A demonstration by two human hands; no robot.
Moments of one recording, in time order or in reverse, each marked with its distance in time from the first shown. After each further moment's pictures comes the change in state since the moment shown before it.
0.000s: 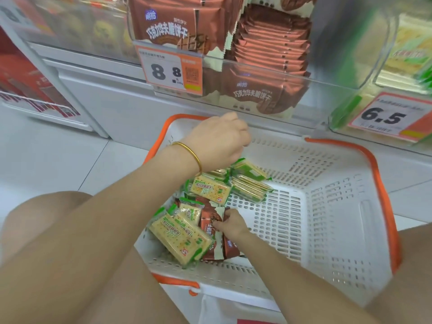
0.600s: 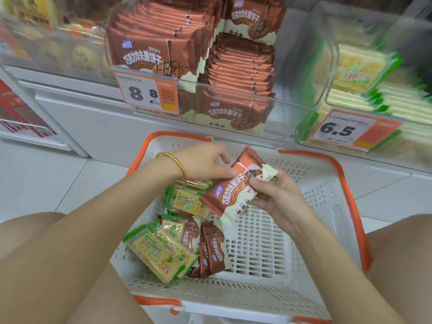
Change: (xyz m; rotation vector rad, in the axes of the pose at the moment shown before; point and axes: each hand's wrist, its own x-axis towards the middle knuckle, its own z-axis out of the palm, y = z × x) left_hand 0.011 0.019 -0.017 -0.662 -0.379 -0.455; right_hand -0.116 -0.069 -0.145 0.780 0.017 -0.432
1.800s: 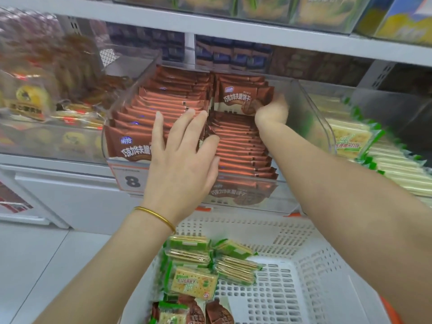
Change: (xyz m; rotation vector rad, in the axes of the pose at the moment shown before) left_hand 0.015 -0.005 -0.081 0.693 1.069 0.297; right_hand 0.217 -0.204 0.057 -0.554 0.789 -0.519
